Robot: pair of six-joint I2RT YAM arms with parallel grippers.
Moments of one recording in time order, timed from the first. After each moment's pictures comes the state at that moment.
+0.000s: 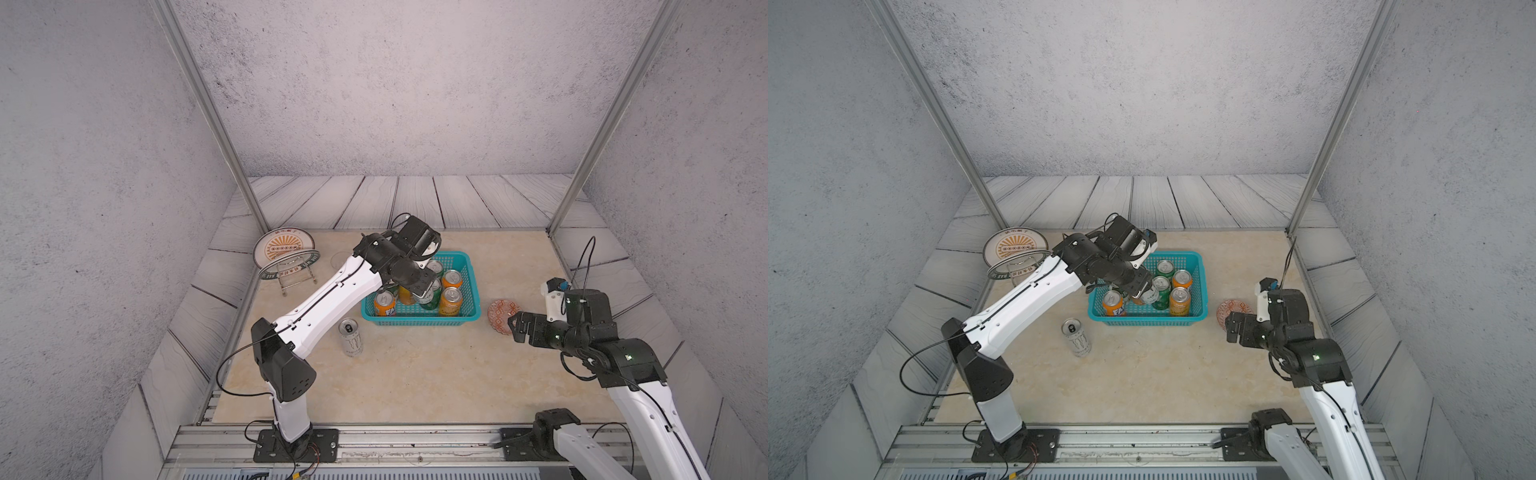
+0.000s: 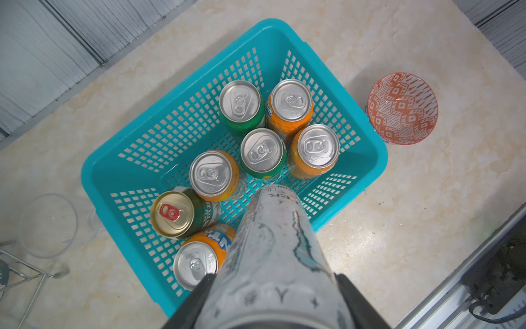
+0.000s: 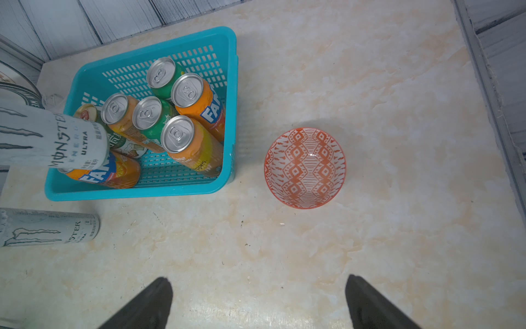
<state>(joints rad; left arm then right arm) -0.82 1.78 1.97 -1.16 -0.05 -0.10 0.17 0.75 1.00 -1.08 -0.10 0.27</state>
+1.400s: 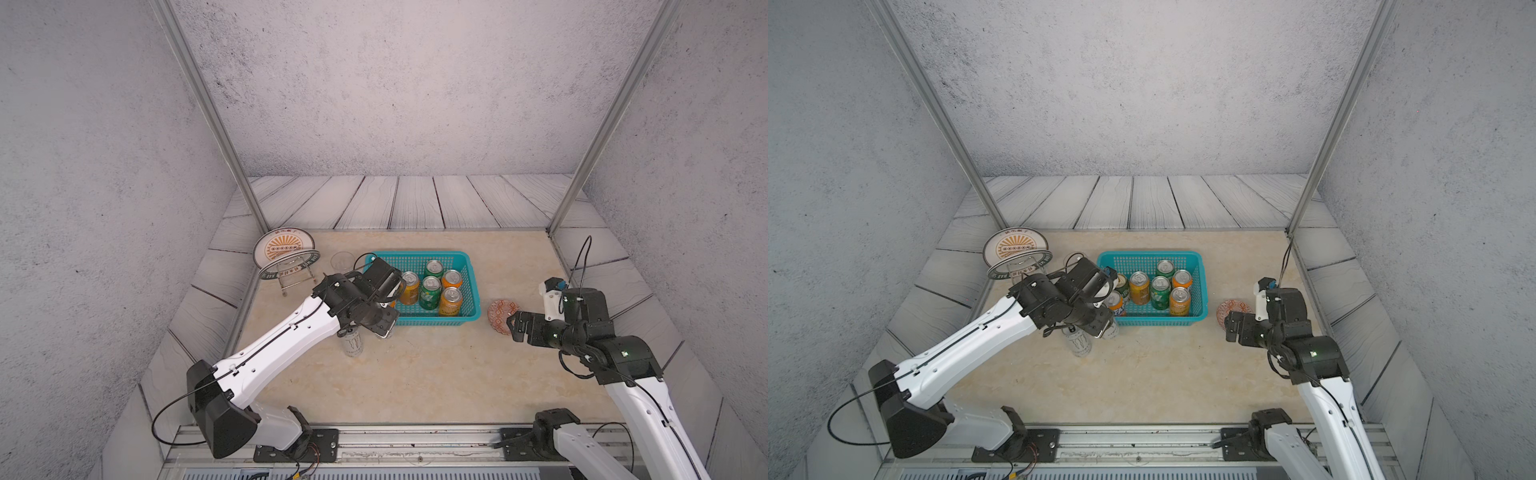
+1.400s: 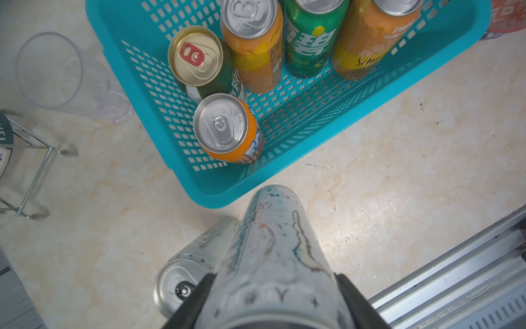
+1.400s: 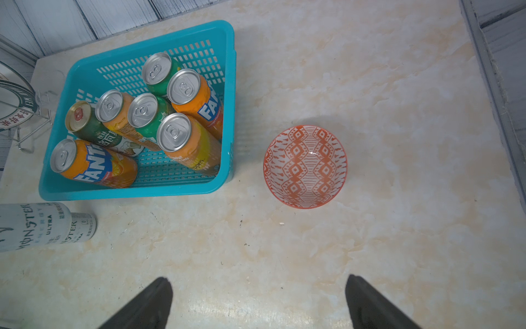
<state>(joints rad) -0.82 1.39 1.39 -1.13 -0.13 -0.21 0.17 0.77 0.99 -1.07 -0.10 0.27</state>
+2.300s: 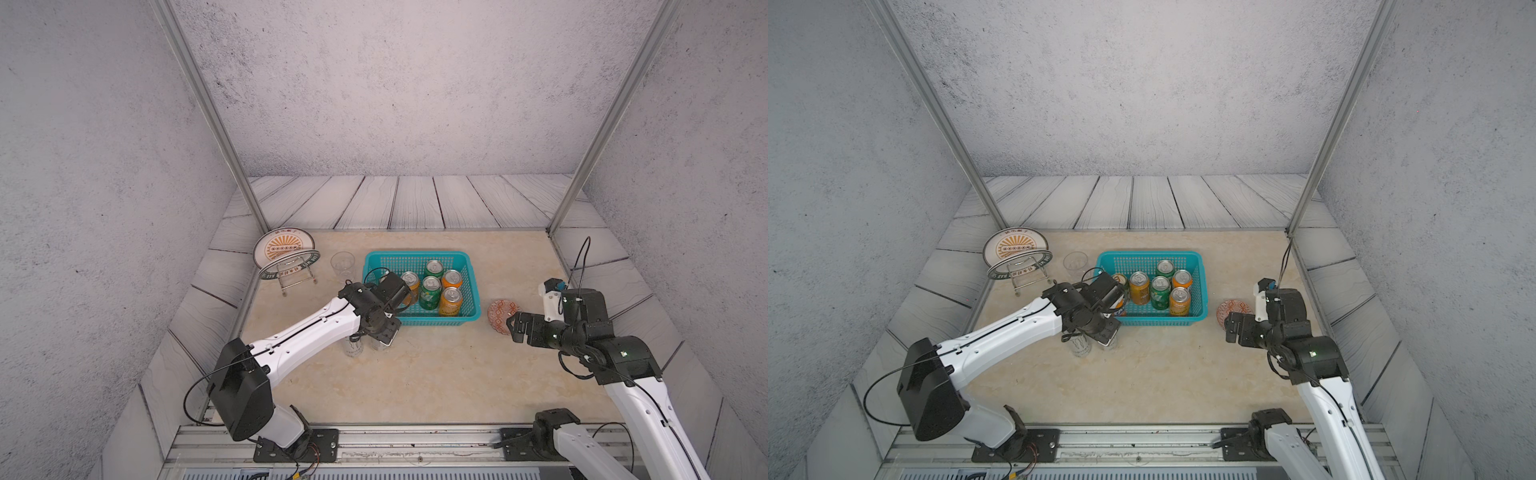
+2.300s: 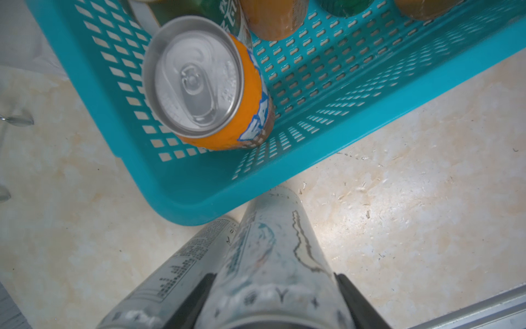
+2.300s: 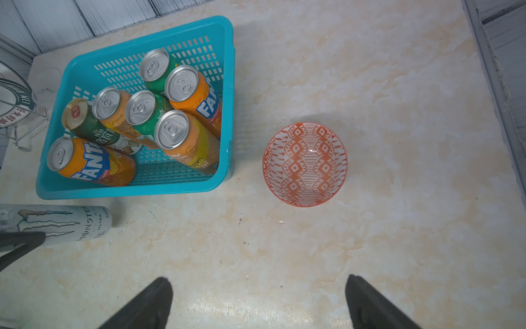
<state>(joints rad) -0.82 1.50 1.24 -1.01 -0.17 -0.25 0.17 0.77 0.99 -1.07 -0.10 0.27</state>
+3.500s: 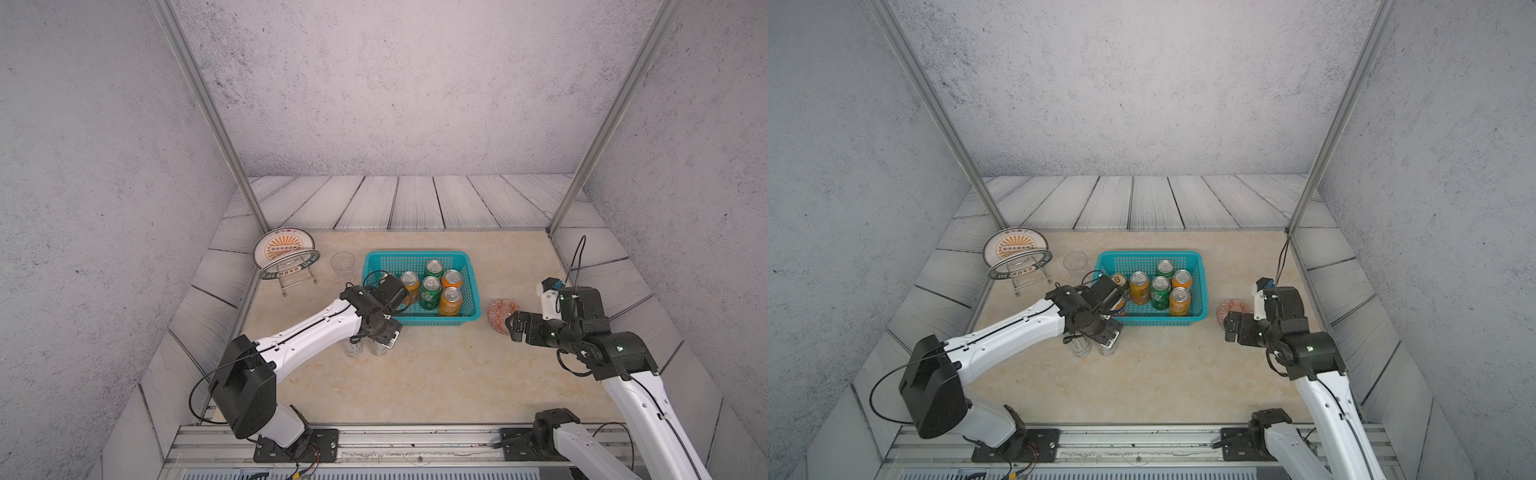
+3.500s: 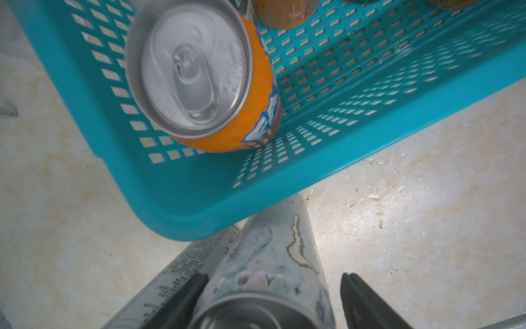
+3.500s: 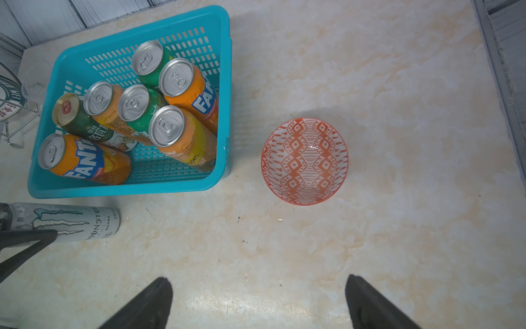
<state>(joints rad) -0.80 1.50 1.19 -0.96 -0.17 -0.25 0.17 0.79 0.99 -1.07 -0.10 0.27</state>
